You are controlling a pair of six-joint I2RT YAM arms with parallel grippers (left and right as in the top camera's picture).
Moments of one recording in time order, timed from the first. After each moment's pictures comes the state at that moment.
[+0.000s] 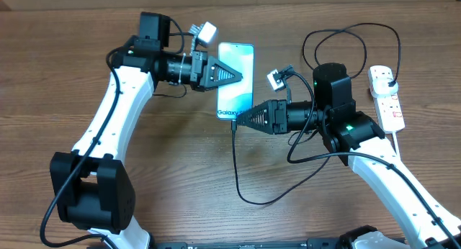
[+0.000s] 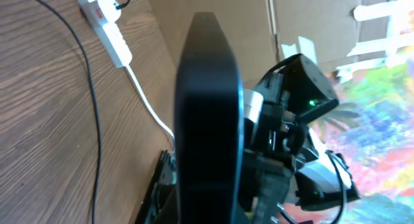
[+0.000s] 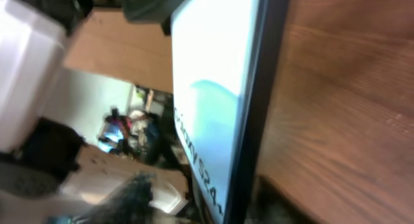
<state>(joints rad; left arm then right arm) -0.17 1.82 1.54 -0.75 1.43 -0.25 0.34 1.35 0.94 -0.18 -1.11 0.65</state>
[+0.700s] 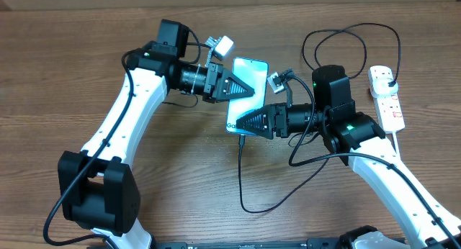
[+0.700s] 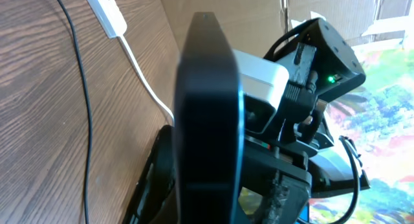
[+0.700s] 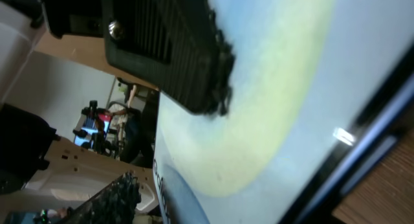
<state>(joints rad) -0.26 1.82 1.54 -0.89 1.40 -0.15 0.34 1.35 0.94 -0.24 -1.08 0.50</state>
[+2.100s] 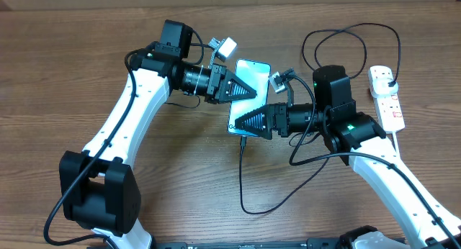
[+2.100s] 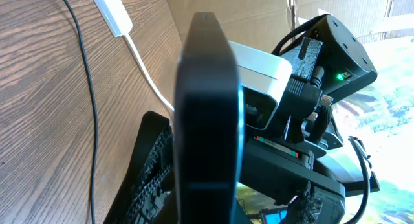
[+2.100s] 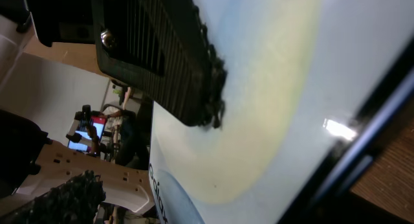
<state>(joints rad) -0.27 1.82 1.54 -0.89 1.37 -0.15 0.34 1.35 0.94 -0.25 -1.06 0.49</state>
